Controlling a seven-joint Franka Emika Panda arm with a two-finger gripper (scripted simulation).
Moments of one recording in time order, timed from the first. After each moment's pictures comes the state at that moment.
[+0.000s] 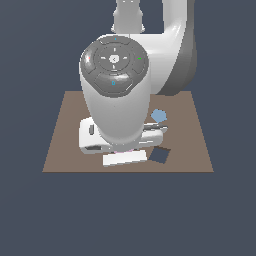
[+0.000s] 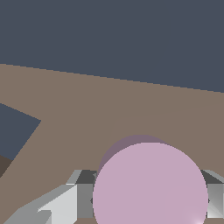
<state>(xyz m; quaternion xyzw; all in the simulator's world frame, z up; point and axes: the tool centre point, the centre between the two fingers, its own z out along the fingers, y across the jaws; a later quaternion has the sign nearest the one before) 0.083 -0.013 0.031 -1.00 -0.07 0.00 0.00</state>
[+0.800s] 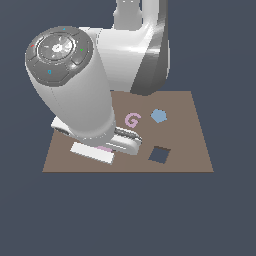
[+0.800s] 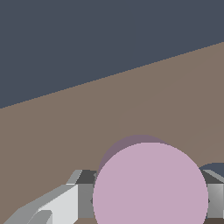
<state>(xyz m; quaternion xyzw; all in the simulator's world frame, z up) 0.074 -0.069 0.035 -0.99 0.14 0.00 0.00</state>
